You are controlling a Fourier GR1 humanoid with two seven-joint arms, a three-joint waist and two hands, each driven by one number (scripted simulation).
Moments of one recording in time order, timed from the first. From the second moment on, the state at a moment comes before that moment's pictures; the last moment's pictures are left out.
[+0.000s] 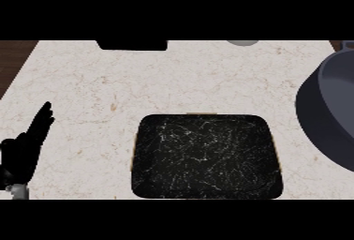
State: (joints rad) left arm 0.04 0.31 0.11 -1.59 -0.09 0.03 0.15; right arm -0.31 -0.84 -0.25 -1.39 0.28 0.22 -0.41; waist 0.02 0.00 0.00
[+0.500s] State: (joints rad) left arm 0.01 0.28 0.10 -1.54 -0.11 0.03 0.11; right arm -0.60 -0.74 -0.11 -0.92 0.52 0.08 -0.57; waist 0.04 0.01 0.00
